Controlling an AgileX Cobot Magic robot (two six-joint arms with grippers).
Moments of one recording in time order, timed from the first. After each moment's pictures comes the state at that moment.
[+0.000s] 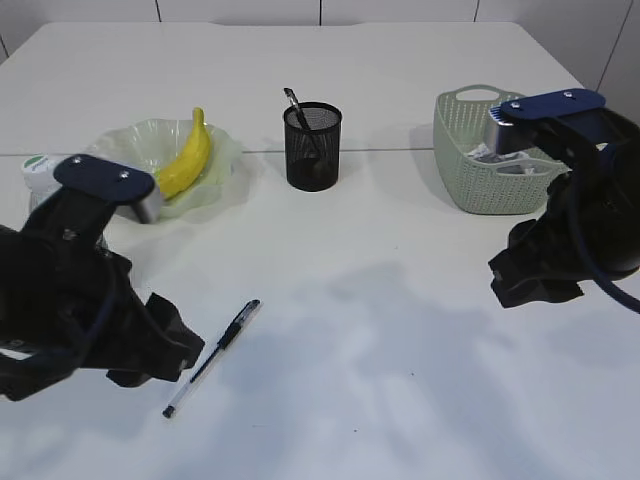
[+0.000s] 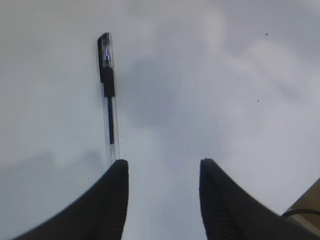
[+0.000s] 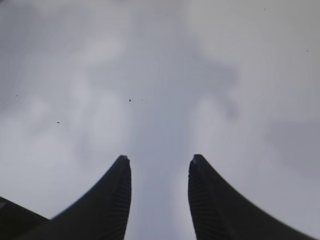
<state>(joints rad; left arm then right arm) -0.65 1.36 -0.71 -0.16 0.40 -0.05 0.36 1.40 -0.98 0.10 0.85 -0.10</state>
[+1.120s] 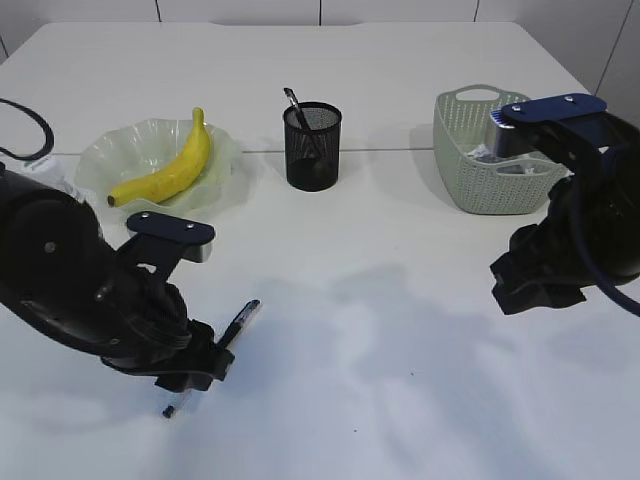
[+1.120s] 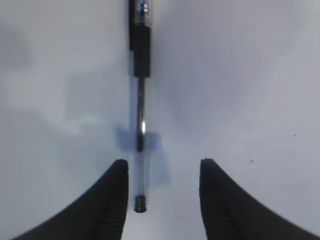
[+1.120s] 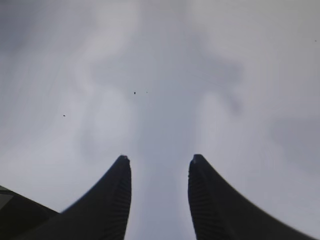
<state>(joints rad) -0.60 1.72 -0.83 -0.11 0.40 -0.15 0.36 1.39 -0.98 0.12 0.87 -0.10</state>
